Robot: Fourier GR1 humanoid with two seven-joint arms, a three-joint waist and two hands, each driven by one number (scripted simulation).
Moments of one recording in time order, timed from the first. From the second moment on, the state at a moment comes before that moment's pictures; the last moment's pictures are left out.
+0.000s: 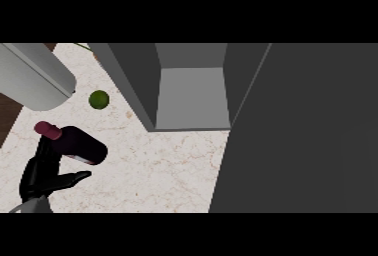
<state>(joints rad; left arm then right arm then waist) -0.17 0.24 0.40 -0.79 0.17 -0.28 -0.51 -0.12 -0.33 0.66 -2.51 0.12 -0.54 0.64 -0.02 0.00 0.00</state>
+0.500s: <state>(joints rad) -0.27 0.25 0.39 -0.57 0.15 -0.32 -0.65 -0.12 -0.36 0.68 -2.51 0.12 -0.57 0.63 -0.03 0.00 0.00</state>
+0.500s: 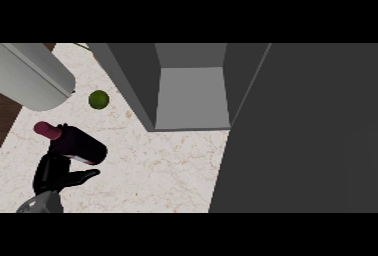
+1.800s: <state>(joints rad) -0.31 0.19 0.26 -0.55 0.04 -0.30 -0.88 -0.09 -0.43 0.68 -2.50 0.11 -0.61 0.55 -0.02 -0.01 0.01</state>
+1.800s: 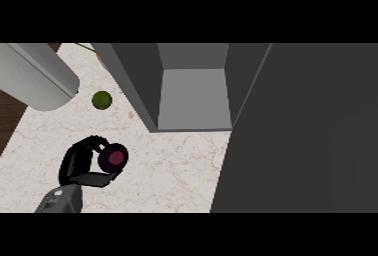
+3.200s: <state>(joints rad) 0.00 0.00 -0.19 -1.40 0.15 -0.13 -0.39 -0.01 -0.51 0.68 -2.51 0.09 -0.66 0.45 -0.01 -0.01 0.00</state>
